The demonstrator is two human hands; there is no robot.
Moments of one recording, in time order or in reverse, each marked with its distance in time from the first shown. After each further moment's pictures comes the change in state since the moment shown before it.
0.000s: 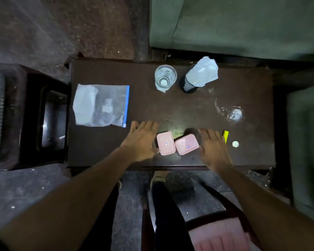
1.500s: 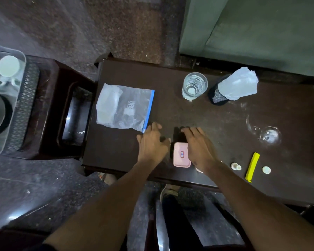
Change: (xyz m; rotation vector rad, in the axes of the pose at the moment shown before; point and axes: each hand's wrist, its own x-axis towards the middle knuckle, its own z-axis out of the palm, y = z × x) left_hand 0.018 -0.012 0.037 -0.587 0.333 -0.627; right_hand 0.079 -0.092 0.019 0.088 0.034 -0.318
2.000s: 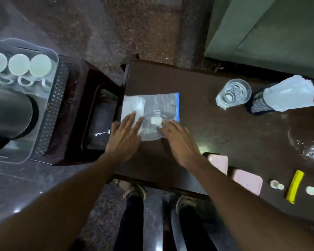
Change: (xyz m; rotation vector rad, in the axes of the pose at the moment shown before) left_hand 0.059 -0.159 -0.112 0.640 -0.054 0.213; right_hand 0.095 -0.134 0.033 0.008 -0.027 -0.263
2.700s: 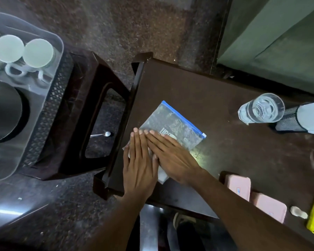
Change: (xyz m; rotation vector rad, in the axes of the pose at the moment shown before) left_hand -0.029 0.028 0.078 -0.228 0.269 -0.267; right_hand 0.043 -0.028 0.061 -0.213 0.087 -0.362
